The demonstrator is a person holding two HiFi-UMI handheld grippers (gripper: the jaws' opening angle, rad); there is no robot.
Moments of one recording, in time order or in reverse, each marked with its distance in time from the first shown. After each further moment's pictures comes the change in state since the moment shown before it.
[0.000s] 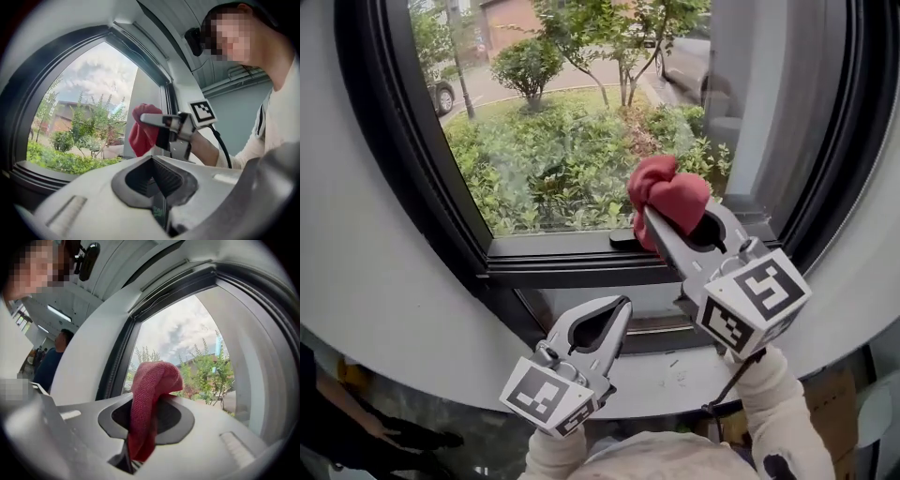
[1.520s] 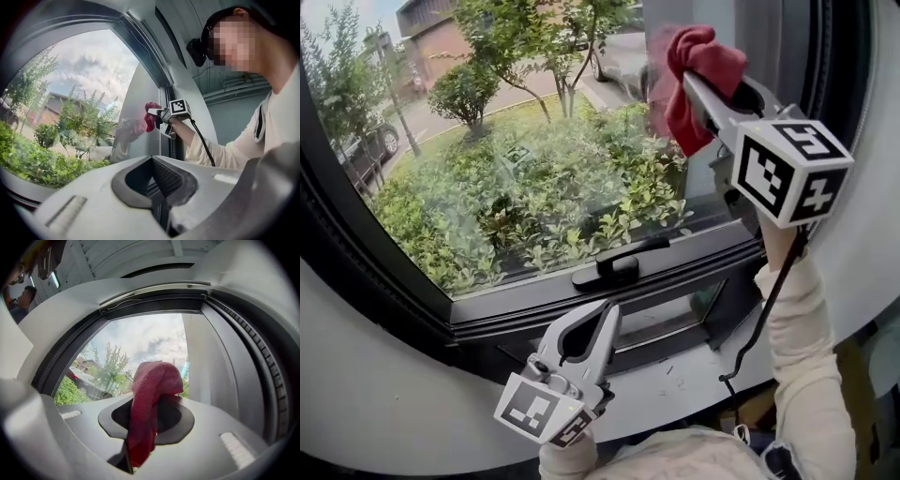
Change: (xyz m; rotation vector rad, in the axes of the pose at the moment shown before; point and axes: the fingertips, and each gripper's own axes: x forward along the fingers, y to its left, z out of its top) left arm 0.068 0.027 0.004 -0.046 -0.049 -0.153; right arm 0.005 -0.207 0.104 -0.208 -0.074 -0.452
